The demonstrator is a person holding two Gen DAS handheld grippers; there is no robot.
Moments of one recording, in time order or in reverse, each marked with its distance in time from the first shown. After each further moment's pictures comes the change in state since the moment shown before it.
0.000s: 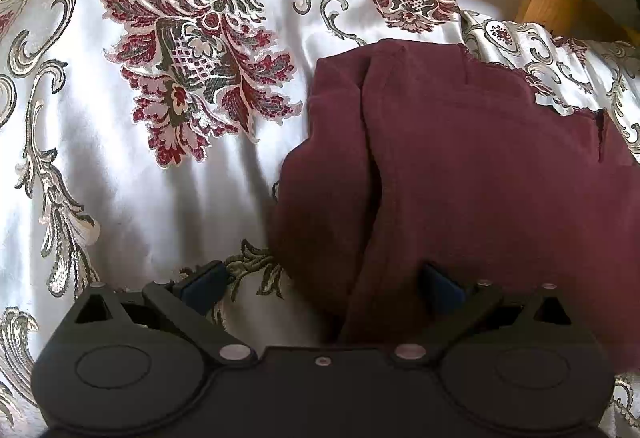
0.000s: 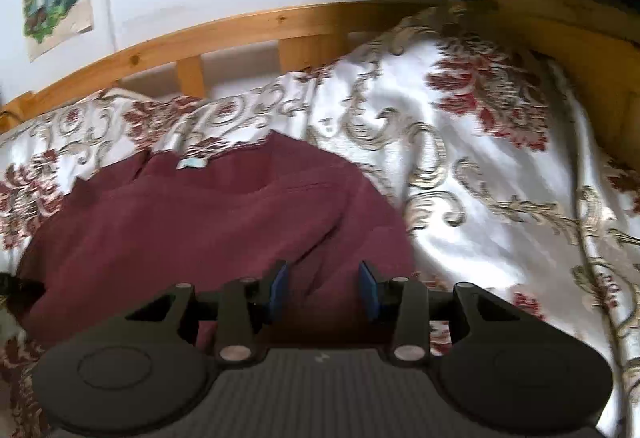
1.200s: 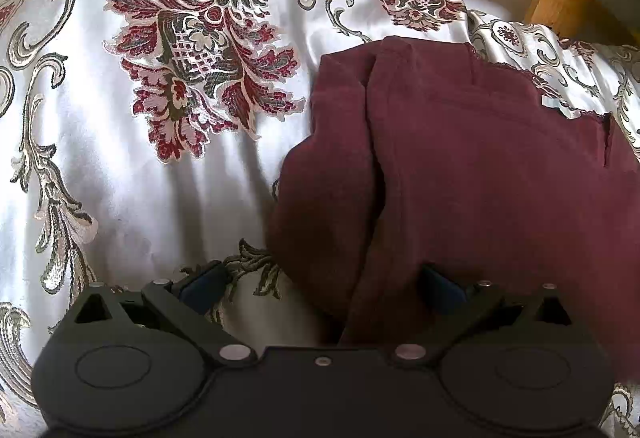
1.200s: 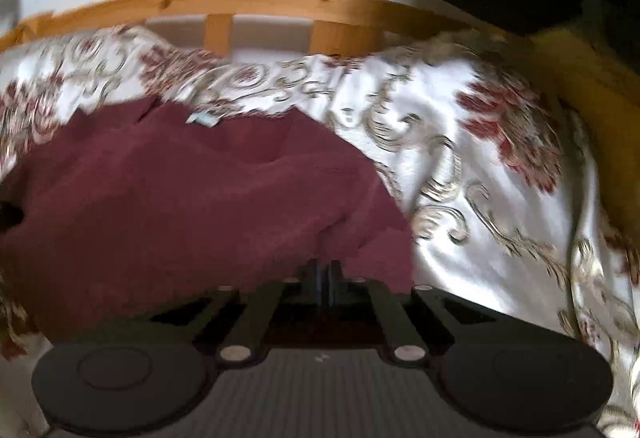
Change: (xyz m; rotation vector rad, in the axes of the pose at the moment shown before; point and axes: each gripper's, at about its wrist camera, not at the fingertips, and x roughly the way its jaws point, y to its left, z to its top) left arm 0.005 0.001 0.002 -0.009 0.008 -0.002; right arm 0.005 0.016 -0.006 -0.183 0.038 -0.076
